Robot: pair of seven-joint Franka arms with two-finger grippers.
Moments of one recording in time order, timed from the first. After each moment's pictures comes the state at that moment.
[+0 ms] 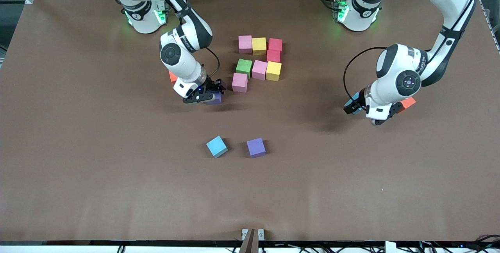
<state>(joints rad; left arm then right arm) 0.43 0.34 -0.62 -2.23 0.18 2.28 -0.96 0.49 0.36 0.18 -2.30 0.35 2.73 0.27</state>
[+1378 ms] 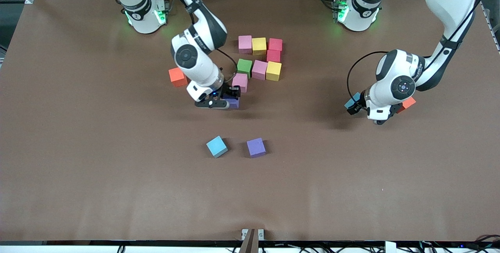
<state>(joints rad) 0.47 0.41 -0.61 -2.27 0.32 2.34 -1.12 0.68 0.43 0.05 -1.99 0.33 2.53 0.60</state>
